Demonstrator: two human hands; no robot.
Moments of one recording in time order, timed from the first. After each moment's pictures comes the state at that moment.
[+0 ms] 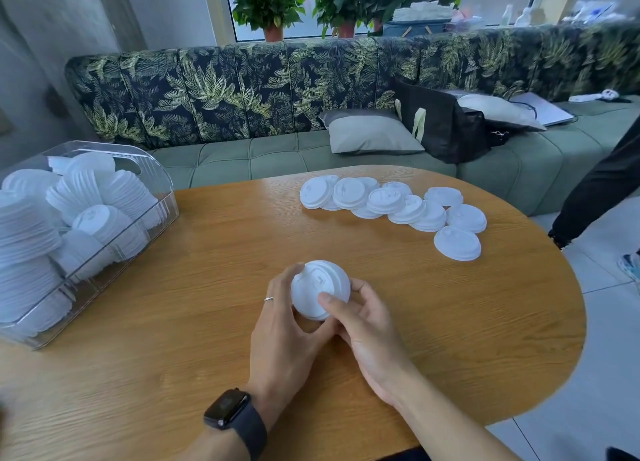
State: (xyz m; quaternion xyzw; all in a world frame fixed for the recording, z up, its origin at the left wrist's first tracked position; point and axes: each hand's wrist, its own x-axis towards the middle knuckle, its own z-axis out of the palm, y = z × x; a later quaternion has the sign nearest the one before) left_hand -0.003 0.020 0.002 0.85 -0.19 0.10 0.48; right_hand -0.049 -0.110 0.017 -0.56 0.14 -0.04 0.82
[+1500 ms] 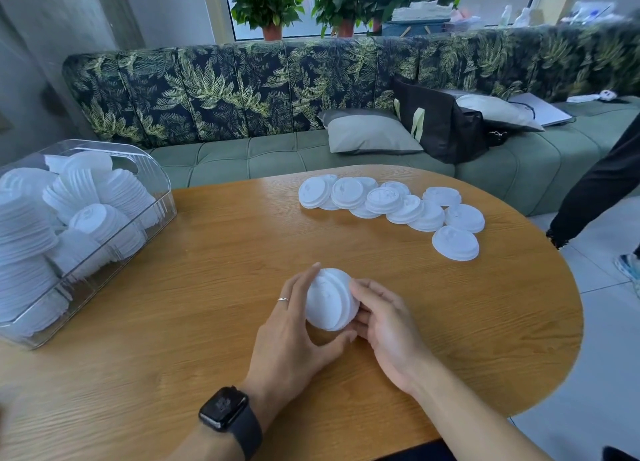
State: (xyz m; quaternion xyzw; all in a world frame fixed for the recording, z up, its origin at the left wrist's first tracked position) left_hand -0.001 0.021 -0.001 0.86 -0.29 0.07 0.41; right_hand -0.048 -0.136 0.019 -0.54 0.15 -0.04 0.83
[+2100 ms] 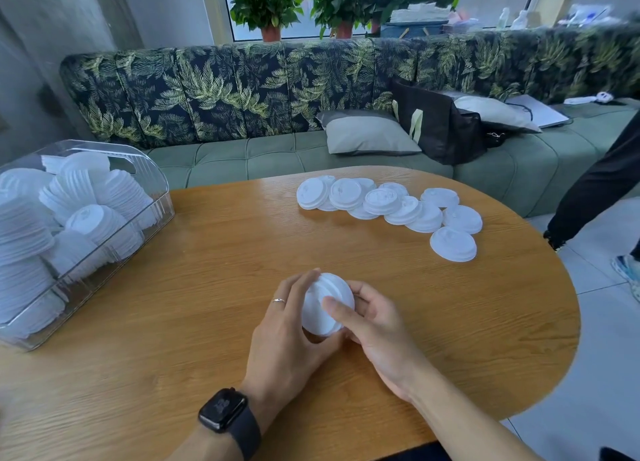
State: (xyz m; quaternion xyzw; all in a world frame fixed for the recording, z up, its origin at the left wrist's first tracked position) left_hand -0.003 0.021 0.001 0.87 -0.29 0.09 0.39; right_hand -0.055 -0.130 0.021 -0.60 0.08 -0.03 0.80
